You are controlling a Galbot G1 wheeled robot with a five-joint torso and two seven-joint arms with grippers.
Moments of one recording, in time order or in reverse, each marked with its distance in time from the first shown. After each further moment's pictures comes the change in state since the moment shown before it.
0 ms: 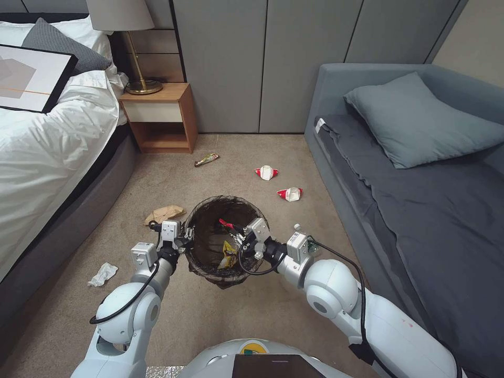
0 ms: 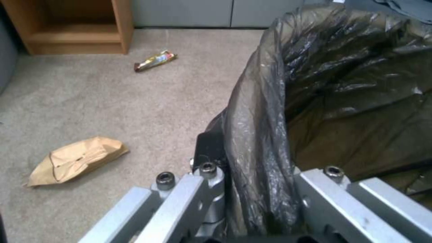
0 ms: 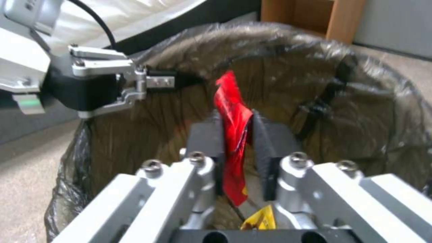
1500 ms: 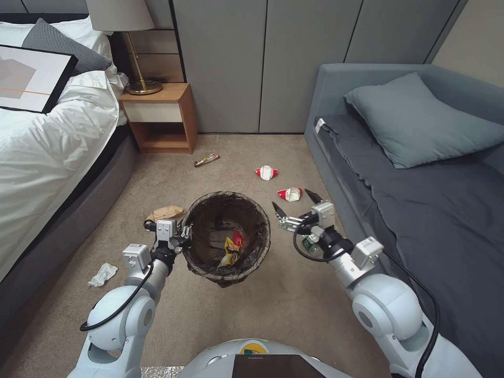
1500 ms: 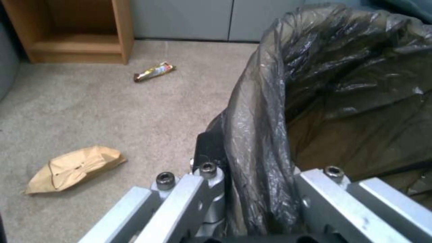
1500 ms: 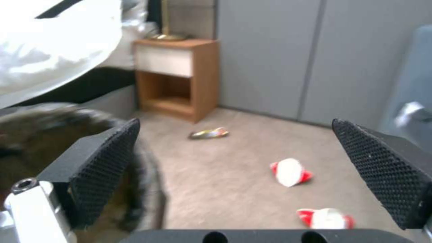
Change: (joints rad) left arm 0.024 -0.004 -0.030 -0.045 -0.039 -0.012 0.007; right arm -0.398 0.125 0.523 0.155 -0.199 0.206 -0.025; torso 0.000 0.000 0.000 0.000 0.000
